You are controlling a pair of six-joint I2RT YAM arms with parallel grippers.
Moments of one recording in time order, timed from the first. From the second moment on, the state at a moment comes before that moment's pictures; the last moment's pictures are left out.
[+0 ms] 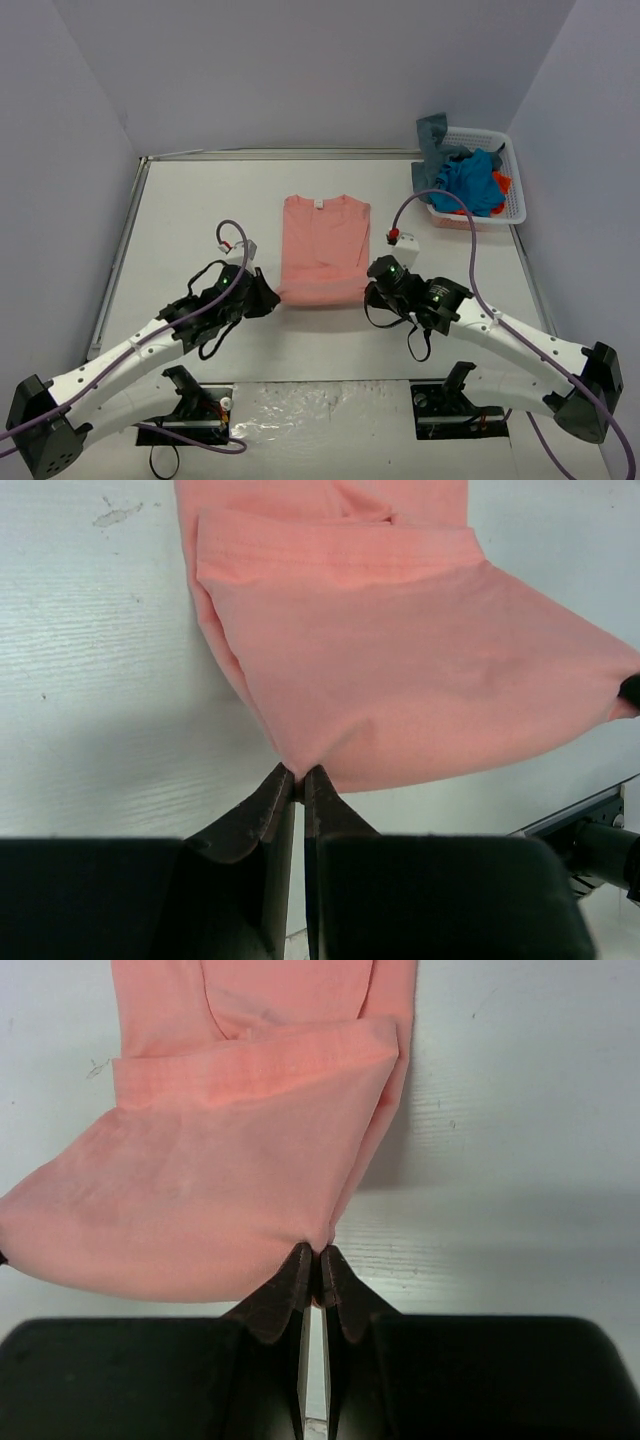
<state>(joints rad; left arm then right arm) -0.77 0.88 0.61 -0.38 -0.13 -0.81 0.89 1.04 0.79 -0.60 0.41 0.90</state>
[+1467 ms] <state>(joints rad) -0.61 1.25 0.97 -0.32 -0.14 -0.59 0.69 1.36 1.07 -0.50 0.49 0.67</state>
